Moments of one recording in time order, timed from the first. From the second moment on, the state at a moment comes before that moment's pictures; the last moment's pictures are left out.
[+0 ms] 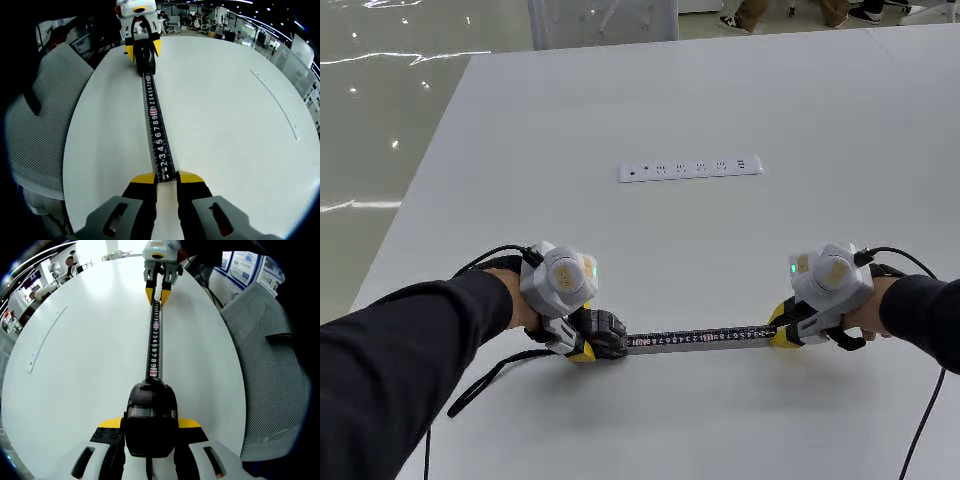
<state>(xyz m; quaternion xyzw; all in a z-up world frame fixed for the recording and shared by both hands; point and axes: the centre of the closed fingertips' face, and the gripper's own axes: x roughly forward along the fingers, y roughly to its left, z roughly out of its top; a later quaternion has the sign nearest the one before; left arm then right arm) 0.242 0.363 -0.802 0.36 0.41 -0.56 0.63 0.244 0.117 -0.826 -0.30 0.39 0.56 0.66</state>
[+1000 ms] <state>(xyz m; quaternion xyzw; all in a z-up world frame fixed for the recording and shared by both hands) 0.242 0.362 -0.802 0.36 0.41 -0.56 0.63 0.241 0.110 -0.822 -0.30 0.39 0.56 0.67</state>
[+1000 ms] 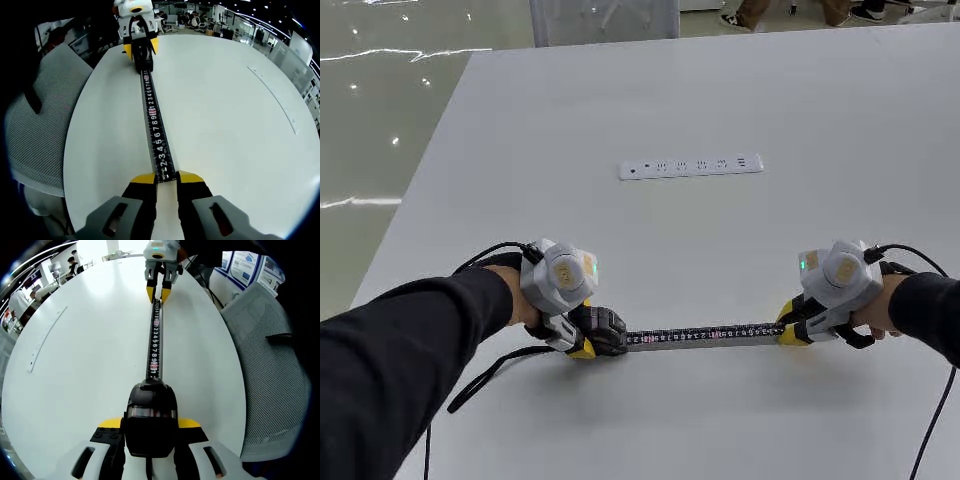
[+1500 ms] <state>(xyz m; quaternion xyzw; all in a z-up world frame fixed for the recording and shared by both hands) 0.242 0.362 -0.801 0.36 0.41 -0.56 0.63 0.238 0.112 -0.820 -0.29 0.40 0.56 0.67</state>
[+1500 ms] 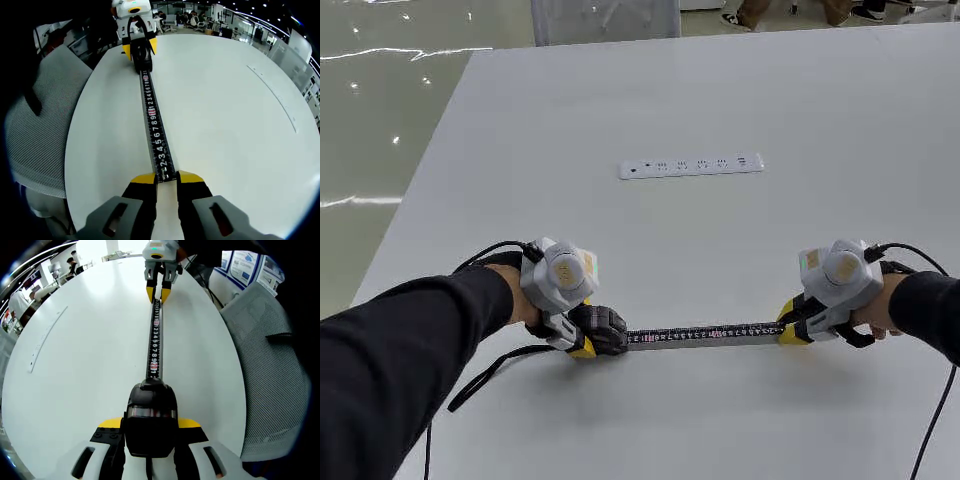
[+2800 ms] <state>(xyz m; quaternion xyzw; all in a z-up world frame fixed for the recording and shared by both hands) 0.245 0.426 -0.766 0.08 0.37 -0.39 0.84 0.219 0.083 -0.797 -0.26 0.37 0.43 0.78</state>
